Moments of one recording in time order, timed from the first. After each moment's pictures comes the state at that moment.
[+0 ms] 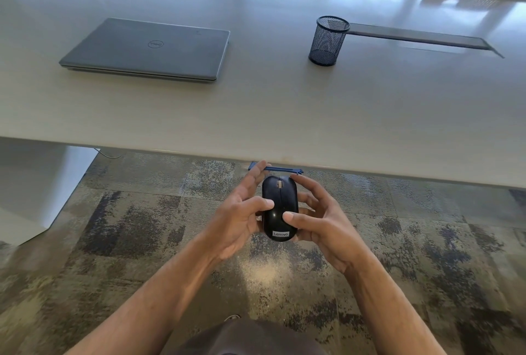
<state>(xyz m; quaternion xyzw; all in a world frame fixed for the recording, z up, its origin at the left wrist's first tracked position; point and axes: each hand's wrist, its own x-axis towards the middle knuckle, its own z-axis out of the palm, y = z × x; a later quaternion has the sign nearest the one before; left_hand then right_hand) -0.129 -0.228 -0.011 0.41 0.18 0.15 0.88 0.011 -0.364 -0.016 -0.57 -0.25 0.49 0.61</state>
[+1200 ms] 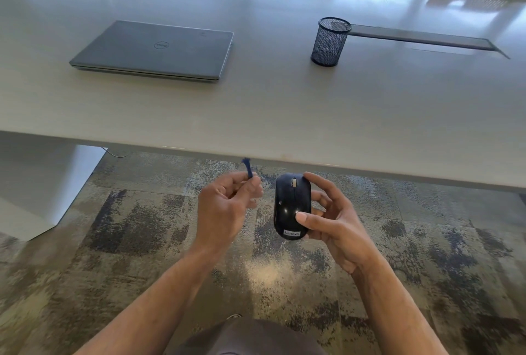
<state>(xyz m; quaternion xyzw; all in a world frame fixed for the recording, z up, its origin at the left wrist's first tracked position) -0.139 -0.236 -0.015 0.62 0.33 0.37 0.61 0.025 -0.383 -0.026 -0.53 -0.26 0.46 0.66</state>
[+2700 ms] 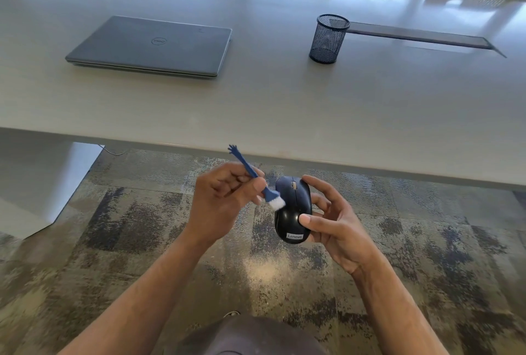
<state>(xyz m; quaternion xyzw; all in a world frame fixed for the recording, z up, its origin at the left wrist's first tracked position) -0.145 -0.228 0.005 0.66 0.14 0.39 0.63 0.023 -0.388 -0.024 -0.47 -0.22 0.53 0.67</state>
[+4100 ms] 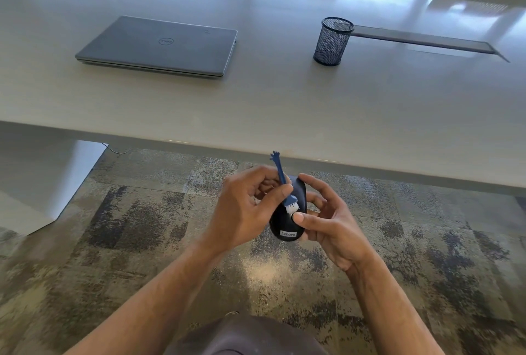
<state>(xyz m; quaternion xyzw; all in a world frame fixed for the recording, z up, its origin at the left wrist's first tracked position) -0.135 -0.249 0.012 0.76 0.12 0.38 0.51 0.013 -0.381 -0.027 -0.49 -0.24 0.51 0.67</state>
